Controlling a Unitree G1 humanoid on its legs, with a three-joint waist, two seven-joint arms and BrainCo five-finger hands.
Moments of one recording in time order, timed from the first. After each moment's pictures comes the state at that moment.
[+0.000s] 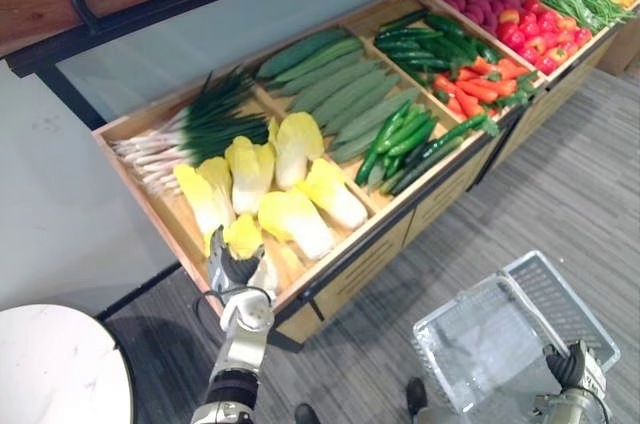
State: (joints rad) left arm -0.17 0.08 0.15 0.46 0.39 0.00 0.62; right arm 0.20 -0.19 -0.32 0.59 -0.59 -0.16 -0.53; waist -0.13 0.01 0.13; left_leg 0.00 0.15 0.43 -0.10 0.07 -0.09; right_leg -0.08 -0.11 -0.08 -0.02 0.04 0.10
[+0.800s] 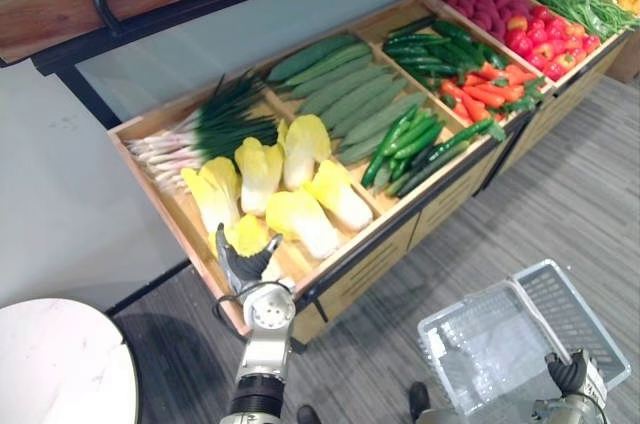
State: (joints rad) left arm -0.16 -0.04 0.15 0.34 0.24 -0.01 0.75; right arm 0.20 -0.16 -0.35 0.59 -0.59 -0.11 -0.51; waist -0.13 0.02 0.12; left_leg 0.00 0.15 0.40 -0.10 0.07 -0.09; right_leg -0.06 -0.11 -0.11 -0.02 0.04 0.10
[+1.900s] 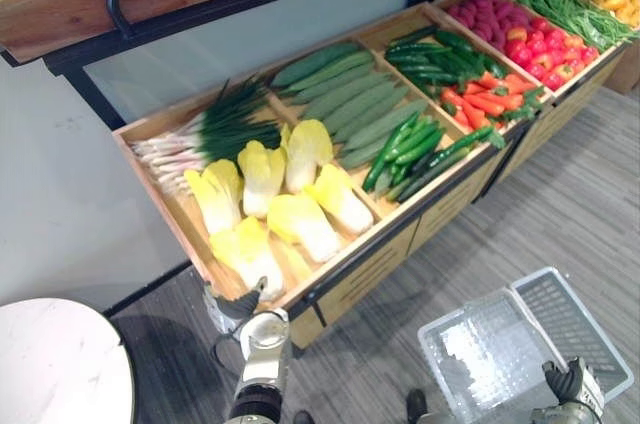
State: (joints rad) left arm -0.15 -0.03 0.17 0.54 0.10 0.01 0.86; right arm 0.21 -0.18 -0.30 0.64 -0.58 -0.11 -0.55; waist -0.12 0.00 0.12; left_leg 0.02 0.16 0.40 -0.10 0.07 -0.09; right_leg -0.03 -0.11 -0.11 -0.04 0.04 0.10
